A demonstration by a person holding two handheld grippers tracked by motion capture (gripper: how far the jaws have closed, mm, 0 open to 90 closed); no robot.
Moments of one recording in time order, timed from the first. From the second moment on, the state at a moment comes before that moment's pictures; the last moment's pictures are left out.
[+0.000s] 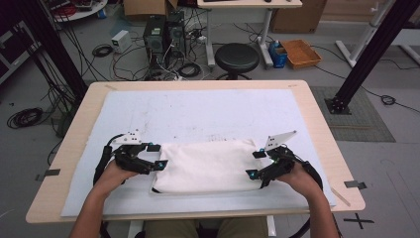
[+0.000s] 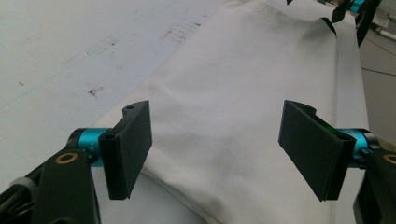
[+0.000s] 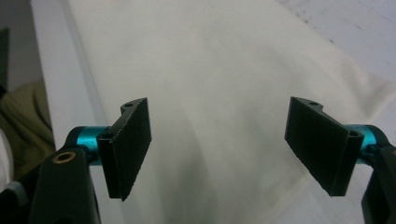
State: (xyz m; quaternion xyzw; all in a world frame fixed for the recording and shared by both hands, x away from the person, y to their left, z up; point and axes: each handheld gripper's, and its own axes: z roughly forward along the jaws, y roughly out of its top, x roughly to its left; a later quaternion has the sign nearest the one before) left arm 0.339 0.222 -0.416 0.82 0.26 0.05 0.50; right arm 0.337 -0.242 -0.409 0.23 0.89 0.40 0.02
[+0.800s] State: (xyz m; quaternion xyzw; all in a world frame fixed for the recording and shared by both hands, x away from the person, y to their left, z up) left arm 0.332 0.227 -0.409 0.82 0.26 0.06 0.51; right arm 0.336 -0.235 -0.411 0.22 0.86 0.45 0.01
